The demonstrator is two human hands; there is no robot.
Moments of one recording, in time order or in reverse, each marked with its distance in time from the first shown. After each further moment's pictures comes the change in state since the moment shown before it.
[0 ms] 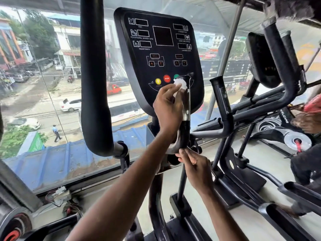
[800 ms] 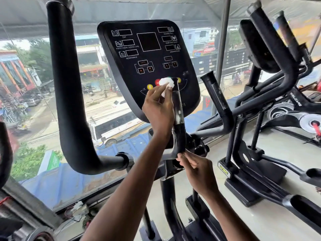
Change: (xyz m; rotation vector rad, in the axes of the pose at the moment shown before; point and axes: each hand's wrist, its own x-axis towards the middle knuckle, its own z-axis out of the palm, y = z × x) left_hand 0.009 0.004 0.006 0.033 0.004 0.061; right_hand 0.000 0.001 0.000 0.089 0.018 -0.036
